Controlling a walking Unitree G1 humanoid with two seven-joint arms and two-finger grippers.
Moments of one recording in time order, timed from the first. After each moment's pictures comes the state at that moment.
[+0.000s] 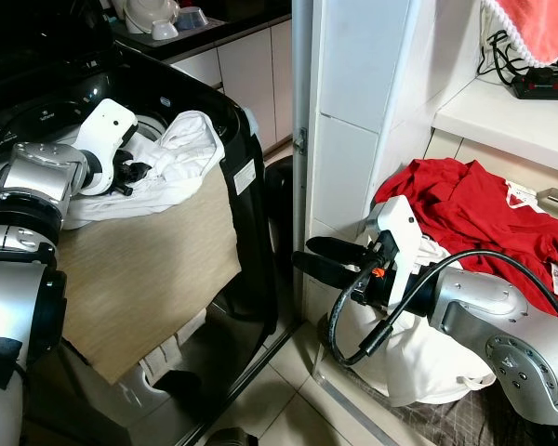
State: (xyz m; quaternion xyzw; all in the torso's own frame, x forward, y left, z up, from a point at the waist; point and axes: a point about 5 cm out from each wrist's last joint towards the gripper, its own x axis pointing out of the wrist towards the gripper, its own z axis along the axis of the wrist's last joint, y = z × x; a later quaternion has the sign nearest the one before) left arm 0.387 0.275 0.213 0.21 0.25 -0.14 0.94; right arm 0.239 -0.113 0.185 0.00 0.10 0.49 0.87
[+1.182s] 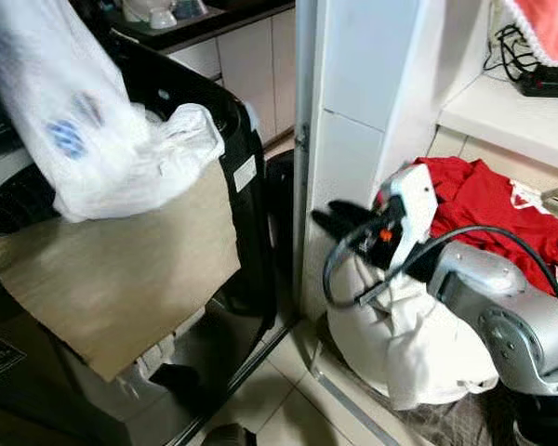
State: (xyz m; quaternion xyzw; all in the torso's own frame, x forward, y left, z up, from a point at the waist) left arm 0.374 0.286 0.448 0.53 -0.13 0.23 0.81; right arm 0.271 -0.125 0.196 0.01 0.06 0.38 0.92
